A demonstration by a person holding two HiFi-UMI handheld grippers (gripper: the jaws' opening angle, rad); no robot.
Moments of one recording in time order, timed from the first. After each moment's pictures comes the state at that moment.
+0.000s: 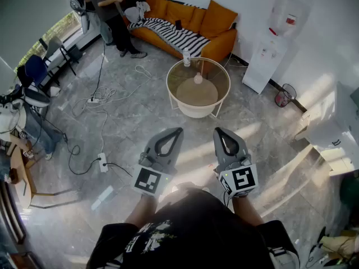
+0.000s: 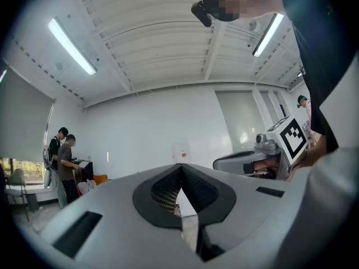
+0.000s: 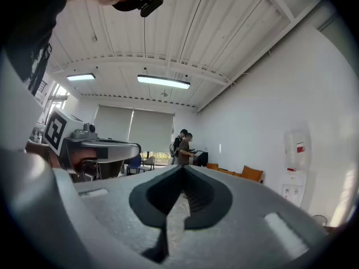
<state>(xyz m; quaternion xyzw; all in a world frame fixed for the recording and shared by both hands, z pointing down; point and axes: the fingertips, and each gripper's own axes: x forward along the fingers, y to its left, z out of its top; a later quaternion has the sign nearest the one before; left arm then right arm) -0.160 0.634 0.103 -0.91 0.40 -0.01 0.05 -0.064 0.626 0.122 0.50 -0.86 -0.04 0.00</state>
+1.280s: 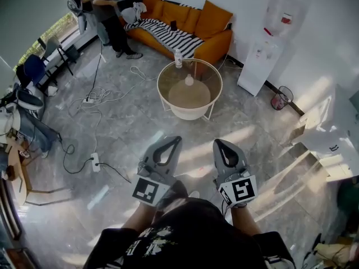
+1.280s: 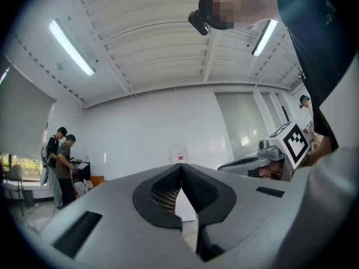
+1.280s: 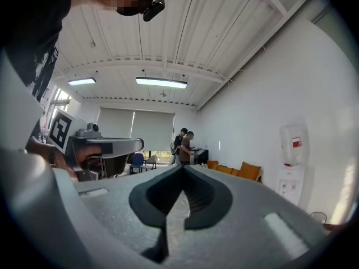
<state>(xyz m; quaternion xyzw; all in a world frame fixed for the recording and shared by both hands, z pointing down) -0.049 0.631 0.122 -0.91 0.41 0.00 0.05 0.049 0.627 0.150 0.49 -0.87 -0.03 0.00</state>
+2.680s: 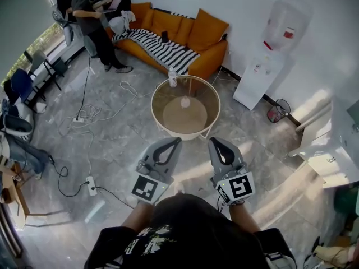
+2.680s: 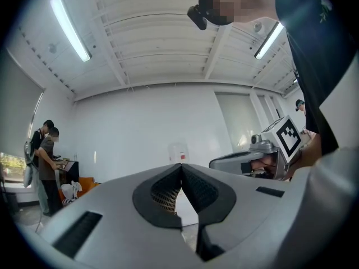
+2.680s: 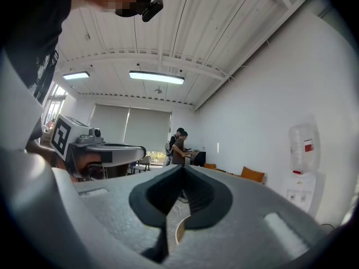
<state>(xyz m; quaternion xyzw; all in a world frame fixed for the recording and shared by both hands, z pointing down) -0.084 0.389 0.125 -0.93 0.36 0.00 0.05 0.002 0.386 0.136 0.50 -0.87 -0.04 0.00</state>
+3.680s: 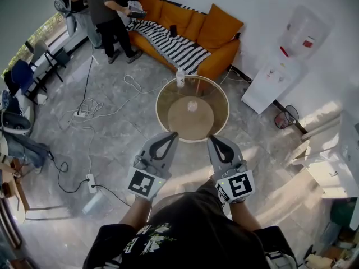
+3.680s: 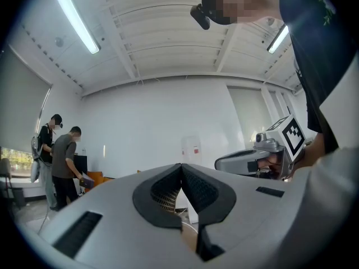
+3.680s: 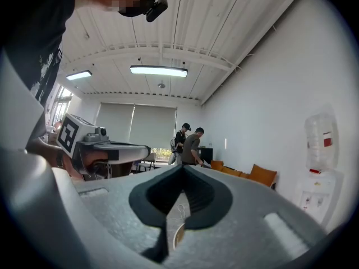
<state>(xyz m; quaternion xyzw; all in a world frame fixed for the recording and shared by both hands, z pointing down) -0.121 0.234 0.149 -0.92 0.40 -0.01 0.03 -0.032 0.235 0.163 0.46 -0.89 -0.03 0.02</state>
